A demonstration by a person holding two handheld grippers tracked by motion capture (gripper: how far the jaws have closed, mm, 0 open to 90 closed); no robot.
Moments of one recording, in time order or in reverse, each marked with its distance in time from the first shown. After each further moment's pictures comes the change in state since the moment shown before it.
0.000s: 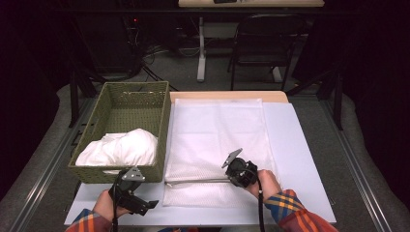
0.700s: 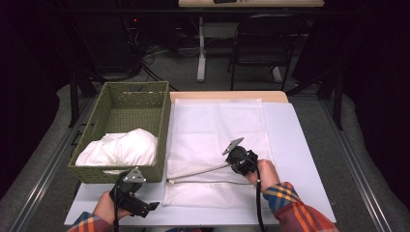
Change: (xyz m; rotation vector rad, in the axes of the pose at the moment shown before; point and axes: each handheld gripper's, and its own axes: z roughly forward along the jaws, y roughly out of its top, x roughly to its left) left arm -0.006 -0.002 0.000 0.009 0.009 -0.006; right arm -0.025 0.017 0.002 -0.034 -0.084 0.048
